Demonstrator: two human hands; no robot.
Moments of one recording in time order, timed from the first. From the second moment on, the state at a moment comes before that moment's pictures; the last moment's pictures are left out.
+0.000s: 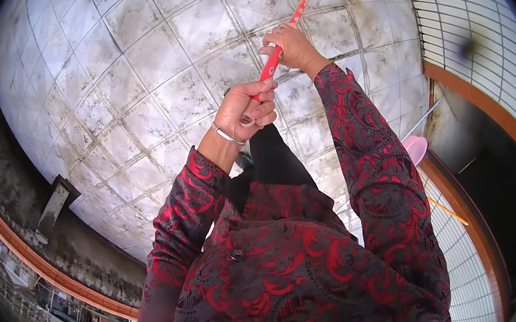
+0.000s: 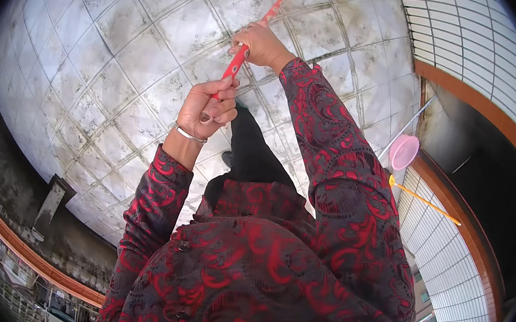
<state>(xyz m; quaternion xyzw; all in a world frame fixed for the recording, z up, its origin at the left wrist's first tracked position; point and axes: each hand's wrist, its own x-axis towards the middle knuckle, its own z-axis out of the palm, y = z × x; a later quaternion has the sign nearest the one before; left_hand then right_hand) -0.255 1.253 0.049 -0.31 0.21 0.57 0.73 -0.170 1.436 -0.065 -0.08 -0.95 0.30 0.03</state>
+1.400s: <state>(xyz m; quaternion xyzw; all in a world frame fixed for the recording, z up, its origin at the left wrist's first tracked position) -0.247 0.727 0.176 -0.50 0.08 0.83 0.24 -0.371 0.803 -0.006 0.50 -0.70 0.47 -0.17</state>
